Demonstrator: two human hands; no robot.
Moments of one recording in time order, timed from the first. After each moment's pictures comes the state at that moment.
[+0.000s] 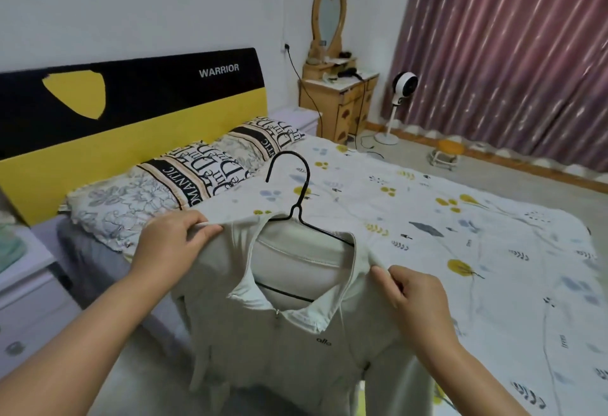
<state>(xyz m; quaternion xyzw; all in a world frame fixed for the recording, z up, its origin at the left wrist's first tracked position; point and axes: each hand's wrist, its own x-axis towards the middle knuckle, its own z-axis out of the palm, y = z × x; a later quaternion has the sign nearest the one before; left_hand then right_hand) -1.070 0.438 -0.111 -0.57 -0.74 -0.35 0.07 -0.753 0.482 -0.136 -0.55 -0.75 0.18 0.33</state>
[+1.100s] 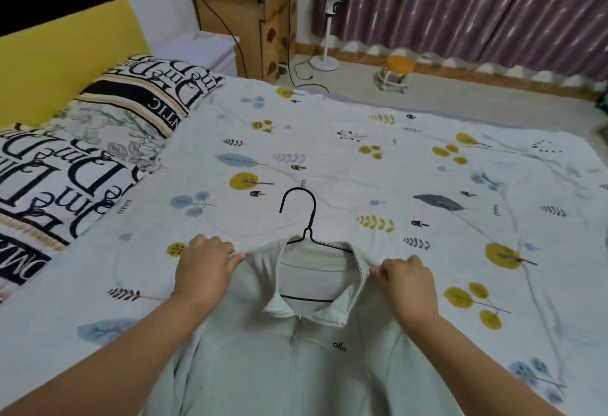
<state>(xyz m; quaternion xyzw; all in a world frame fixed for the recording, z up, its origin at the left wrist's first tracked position) -1.139 0.931 -0.389 -0.73 -0.68 -0.10 -0.04 -0.839 0.904 -0.377 -0.75 -0.65 0.08 0.02</state>
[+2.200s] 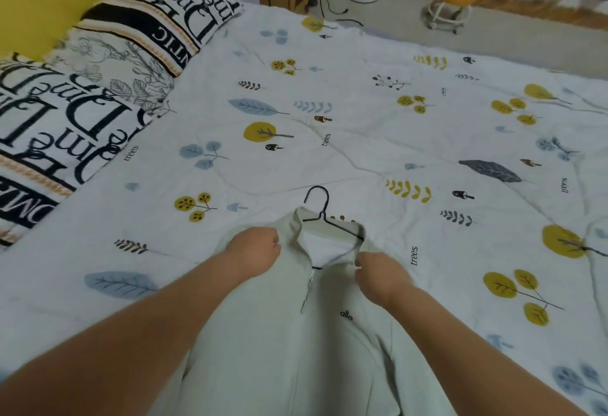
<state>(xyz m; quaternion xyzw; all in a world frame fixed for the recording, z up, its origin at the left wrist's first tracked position) -1.095 0.971 -0.463 -0.68 -0.67 0.10 -0.28 -0.877 0.950 -0.459 -0.66 -0.68 0.28 -0.17</state>
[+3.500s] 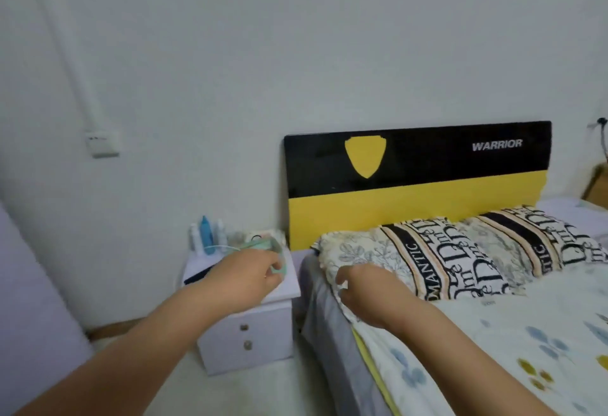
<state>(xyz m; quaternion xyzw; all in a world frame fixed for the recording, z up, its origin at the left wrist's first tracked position) -1.456 0.328 -0.045 -0.37 -0.92 -0.10 -0.06 -1.352 0.497 -0.058 -0.14 -0.99 0.09 -0.03</state>
